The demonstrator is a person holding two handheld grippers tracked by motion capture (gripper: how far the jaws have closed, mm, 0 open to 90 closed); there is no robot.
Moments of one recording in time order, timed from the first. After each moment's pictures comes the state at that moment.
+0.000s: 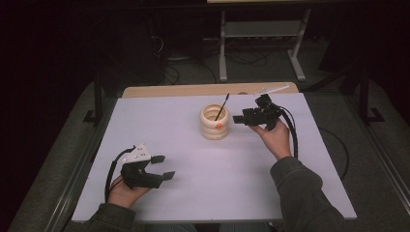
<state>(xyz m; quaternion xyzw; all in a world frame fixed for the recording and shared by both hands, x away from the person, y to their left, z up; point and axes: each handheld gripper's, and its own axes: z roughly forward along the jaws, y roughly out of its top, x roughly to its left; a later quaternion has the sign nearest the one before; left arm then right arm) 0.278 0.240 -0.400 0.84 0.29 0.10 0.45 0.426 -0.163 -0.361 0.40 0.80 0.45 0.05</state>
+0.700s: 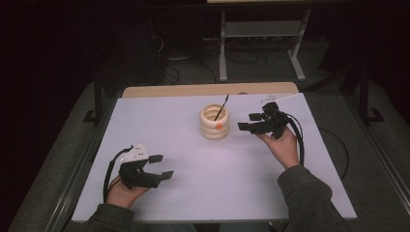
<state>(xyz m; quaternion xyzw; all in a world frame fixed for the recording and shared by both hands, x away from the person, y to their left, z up) 0.278 0.243 -0.398 0.84 0.30 0.10 0.45 0.399 -0.178 -0.365 0.39 0.79 0.46 0.06</state>
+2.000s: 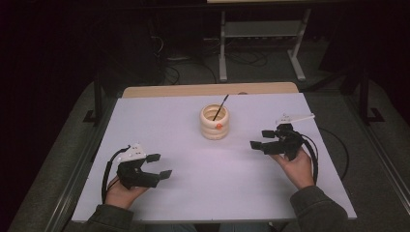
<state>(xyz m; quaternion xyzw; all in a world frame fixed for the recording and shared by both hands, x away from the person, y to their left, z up) 0.277 0.248 -0.396 0.83 0.31 0.11 0.45 0.350 -0.211 -0.392 0.40 0.79 0.46 0.06</state>
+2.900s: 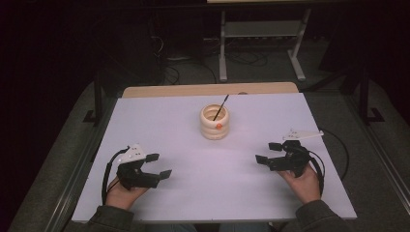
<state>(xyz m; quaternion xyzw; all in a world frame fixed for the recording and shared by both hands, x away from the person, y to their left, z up) 0.274 0.247 -0.398 0.83 0.32 0.12 0.45 0.310 -0.223 -0.410 0.40 0.78 0.47 0.07</state>
